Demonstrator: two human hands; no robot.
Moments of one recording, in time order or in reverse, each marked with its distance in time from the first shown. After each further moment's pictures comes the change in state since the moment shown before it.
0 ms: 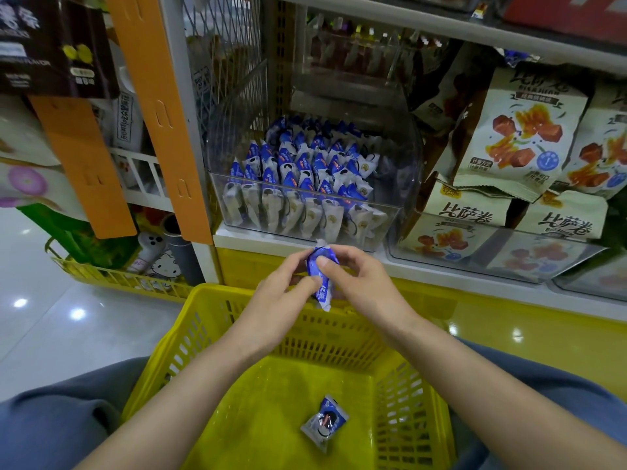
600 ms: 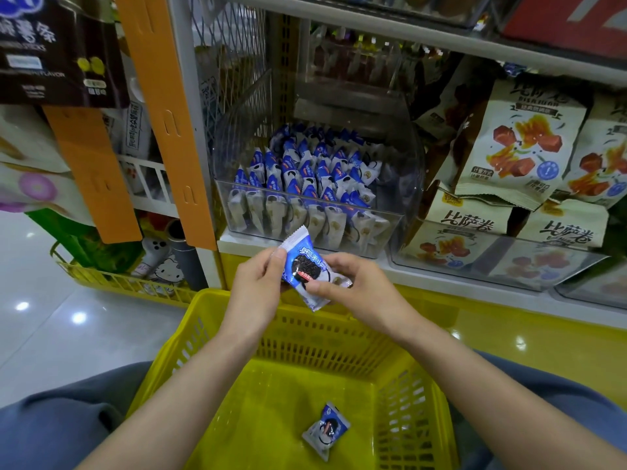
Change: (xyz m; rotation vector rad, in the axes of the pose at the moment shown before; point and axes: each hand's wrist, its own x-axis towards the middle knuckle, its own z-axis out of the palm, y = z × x) left_hand 0.007 0.008 -0.011 -0.141 0.294 -0.030; right_hand 0.004 -0.004 -0.005 -0.231 -0.133 -0.146
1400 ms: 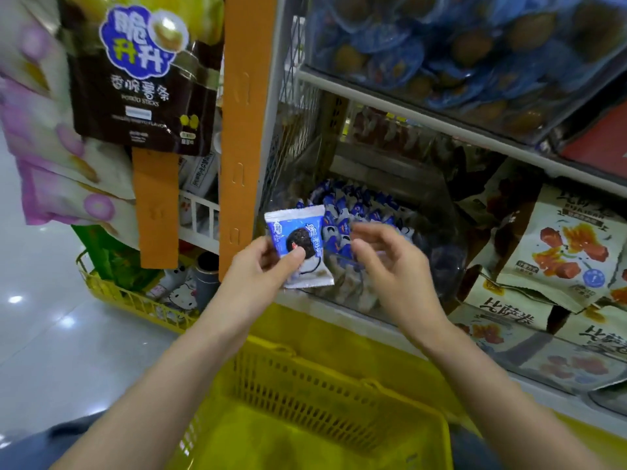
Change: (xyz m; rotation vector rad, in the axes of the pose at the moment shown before) left_hand 0.031 0.048 -0.053 -0.119 0.015 0.067; right_hand 0.051 -0.070 -0.013 -0.195 0.249 -0.407
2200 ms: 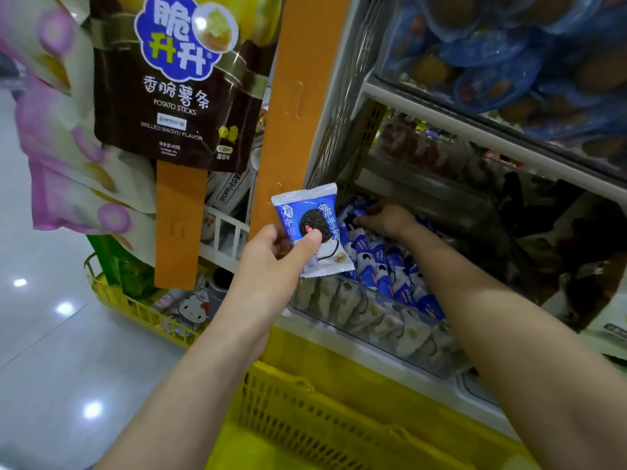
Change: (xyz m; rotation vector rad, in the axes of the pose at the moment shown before) left_hand 0.039 0.017 -0.020 -0.125 0.142 0.023; right_hand 0.182 0.074 0.048 -0.551 -0.305 0.503
